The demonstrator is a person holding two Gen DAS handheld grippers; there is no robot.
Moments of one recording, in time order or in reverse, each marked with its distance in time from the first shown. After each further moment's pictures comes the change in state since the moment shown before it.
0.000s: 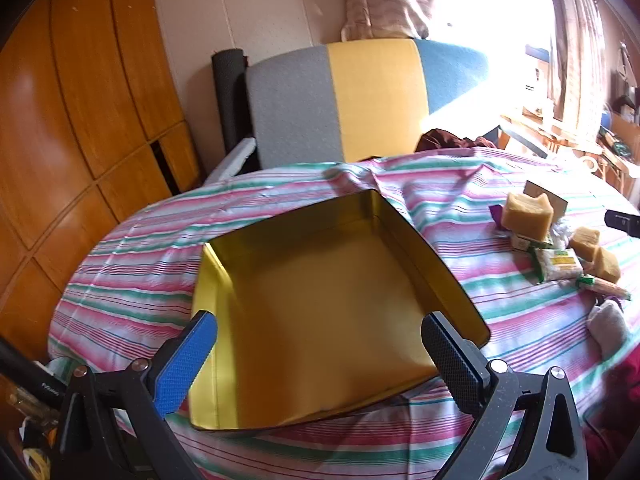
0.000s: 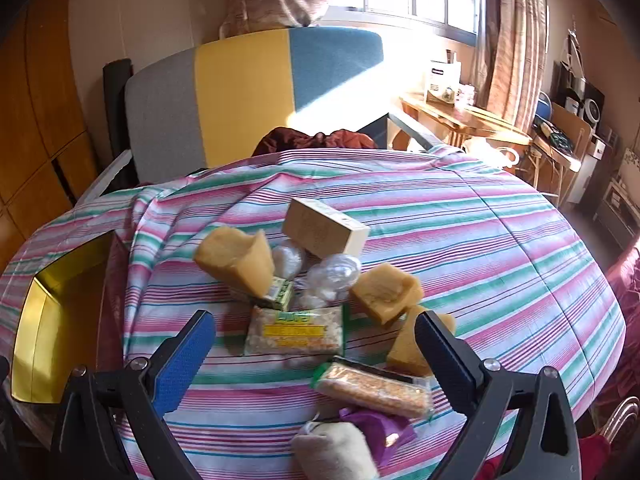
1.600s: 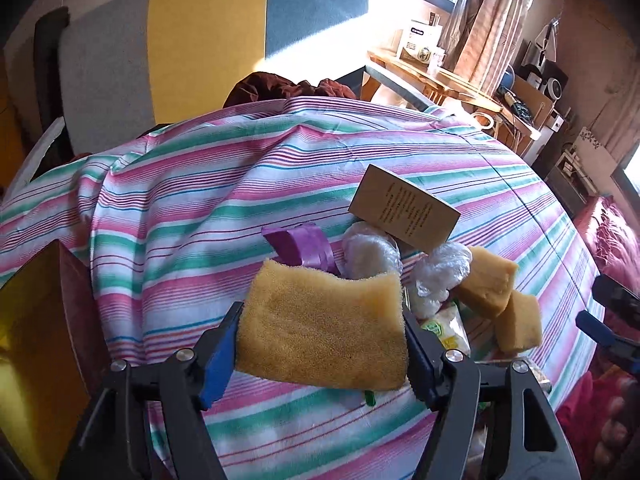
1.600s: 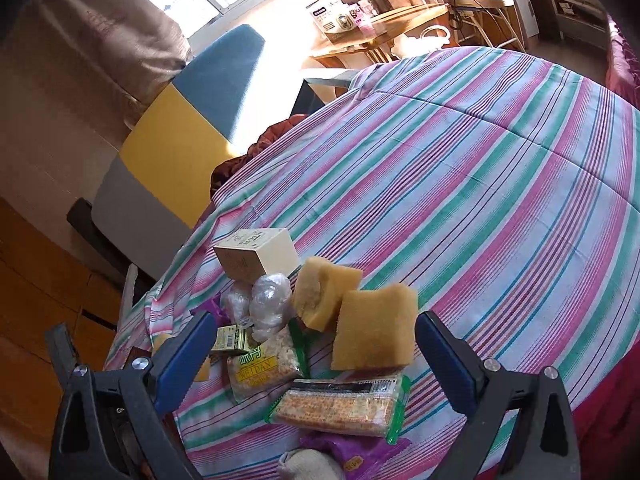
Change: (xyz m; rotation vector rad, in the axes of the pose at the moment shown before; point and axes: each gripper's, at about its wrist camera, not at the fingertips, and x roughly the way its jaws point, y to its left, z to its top) left arm 0.141 -0.213 0.098 0.114 0.219 -0.489; right arm 0.040 -0.131 -0.014 0.571 0.066 0.206
